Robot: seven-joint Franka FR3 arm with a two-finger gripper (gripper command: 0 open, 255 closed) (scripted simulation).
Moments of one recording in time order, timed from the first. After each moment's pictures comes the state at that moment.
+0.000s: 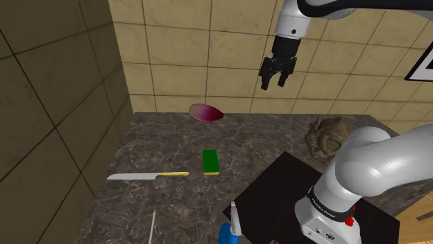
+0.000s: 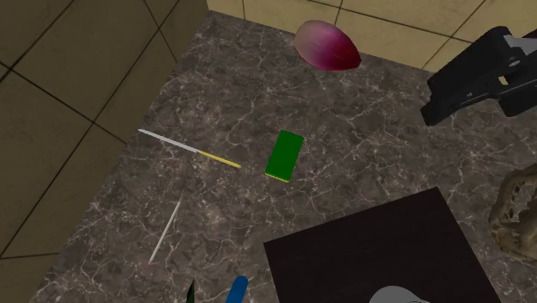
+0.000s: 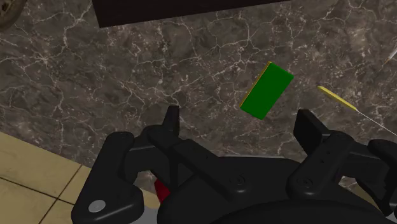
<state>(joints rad) 0.02 -0.74 -0.06 -2.38 0.01 1.63 0.13</state>
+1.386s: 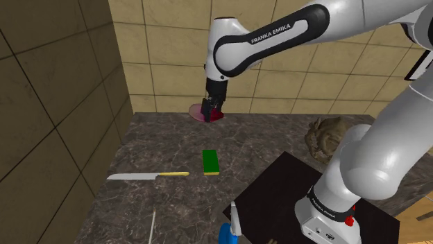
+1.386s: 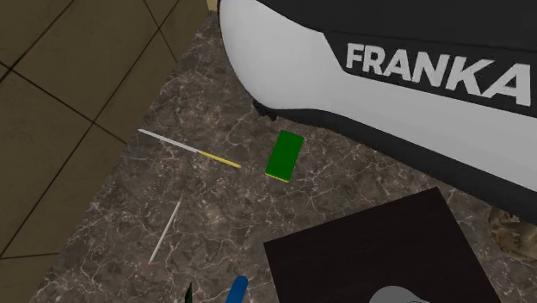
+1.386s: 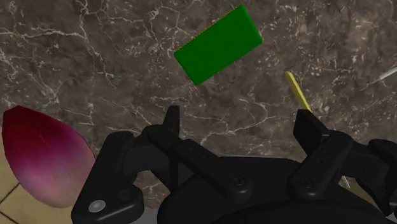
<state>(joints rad) 0.21 -0.17 0.04 -2.30 0.05 2.13 -0.08</state>
